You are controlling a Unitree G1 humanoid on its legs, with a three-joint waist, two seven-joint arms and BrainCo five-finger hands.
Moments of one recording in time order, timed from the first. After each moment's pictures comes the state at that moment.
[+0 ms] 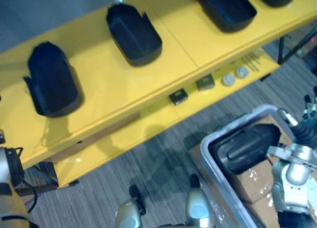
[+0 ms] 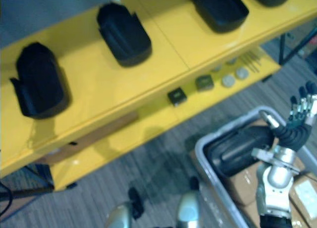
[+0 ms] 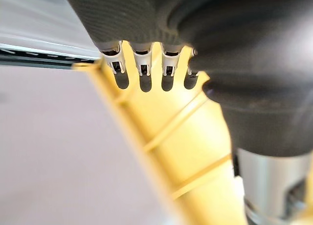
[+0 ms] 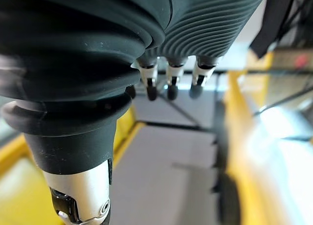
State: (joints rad) left arm -0.81 0.98 0.23 0.24 -0.09 -0.21 0.84; right arm 0.01 -0.42 -0.23 -0.04 0.25 -0.60 -0.32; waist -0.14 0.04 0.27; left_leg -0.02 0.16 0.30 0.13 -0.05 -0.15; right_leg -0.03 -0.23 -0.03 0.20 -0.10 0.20
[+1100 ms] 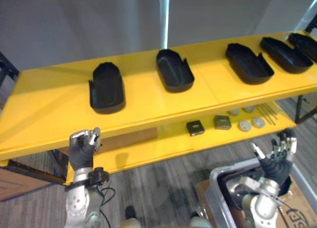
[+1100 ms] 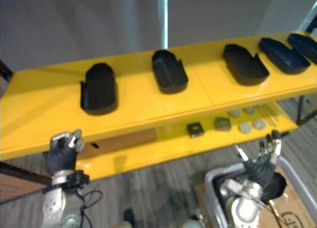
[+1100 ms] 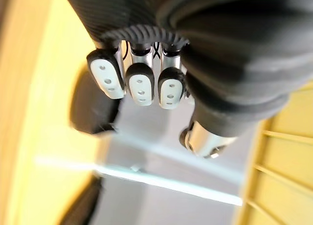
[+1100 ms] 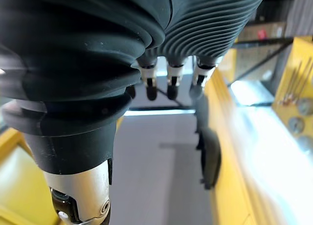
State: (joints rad) left arm 0.25 0.16 0.04 -0.38 -0.39 -0.14 0.27; right arm 0.35 -0.09 -0.12 -0.21 0.11 -0.45 -0.46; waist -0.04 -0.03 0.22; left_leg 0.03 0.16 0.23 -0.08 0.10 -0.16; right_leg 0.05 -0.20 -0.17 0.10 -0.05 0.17
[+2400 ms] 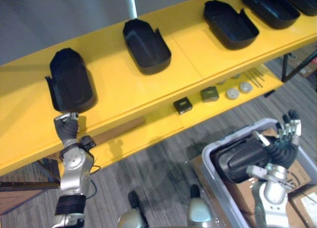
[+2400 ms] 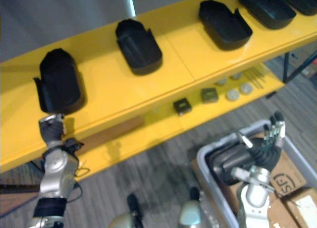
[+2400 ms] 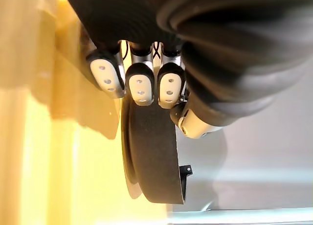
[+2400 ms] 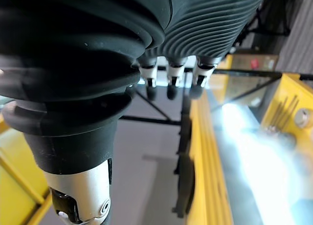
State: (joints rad) left arm -0.21 0.35 0.18 0.24 -0.40 -0.17 0.47; right arm 0.21 -0.24 -0.20 -0.14 0.15 -0.46 -0.36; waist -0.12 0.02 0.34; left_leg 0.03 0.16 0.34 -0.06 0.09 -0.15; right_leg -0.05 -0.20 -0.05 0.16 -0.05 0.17
